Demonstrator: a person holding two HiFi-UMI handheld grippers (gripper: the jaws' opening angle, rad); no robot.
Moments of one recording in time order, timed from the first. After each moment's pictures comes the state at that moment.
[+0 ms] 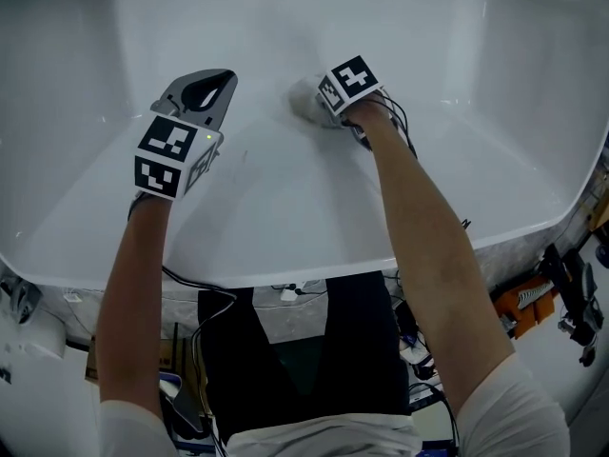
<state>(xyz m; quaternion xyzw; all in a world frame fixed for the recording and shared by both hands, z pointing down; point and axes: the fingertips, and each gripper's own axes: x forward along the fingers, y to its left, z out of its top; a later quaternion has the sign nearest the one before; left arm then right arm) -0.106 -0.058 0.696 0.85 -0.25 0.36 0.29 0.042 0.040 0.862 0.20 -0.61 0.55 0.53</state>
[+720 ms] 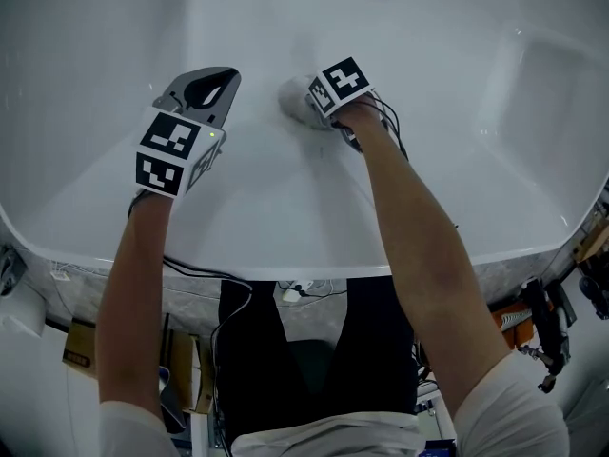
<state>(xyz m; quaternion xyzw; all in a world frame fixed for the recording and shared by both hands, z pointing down) -0.262 -0.054 0.691 0.83 -0.30 0.36 0.30 -0.137 0.027 0.862 0.16 -0.65 0.52 0.54</state>
